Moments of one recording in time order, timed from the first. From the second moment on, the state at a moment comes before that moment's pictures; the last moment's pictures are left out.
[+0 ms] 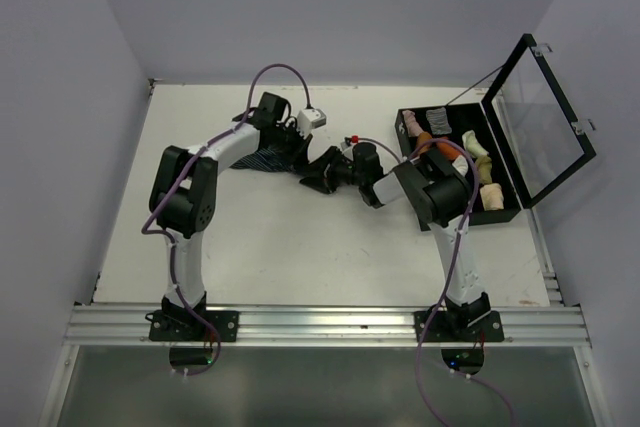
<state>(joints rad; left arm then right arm) -0.37 2.06 1.54 -0.46 0.55 0.39 0.50 2.29 1.12 0.85 -0.61 1.46</state>
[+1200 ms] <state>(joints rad) 0.02 1.73 1.59 -0.31 0.59 0.28 0.32 1.91 1.69 -0.49 -0.54 -0.05</state>
